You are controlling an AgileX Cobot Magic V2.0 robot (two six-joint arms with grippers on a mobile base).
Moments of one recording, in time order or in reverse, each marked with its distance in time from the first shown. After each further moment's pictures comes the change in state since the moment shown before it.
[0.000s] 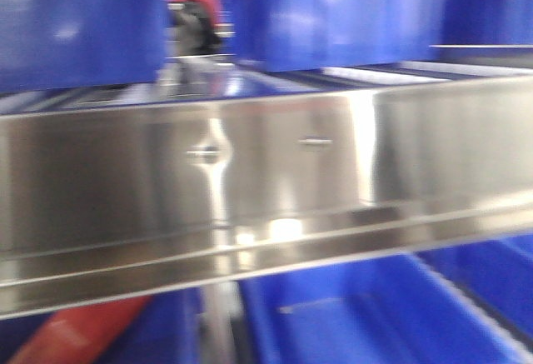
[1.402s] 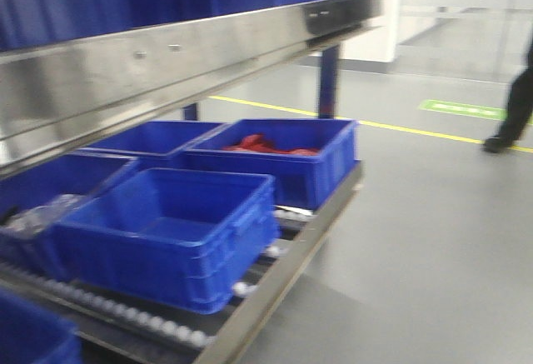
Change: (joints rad) left arm 0.000 0.000 0.000 0.000 0.000 0.000; right arm 0.000 0.000 0.000 0.000 0.000 0.000
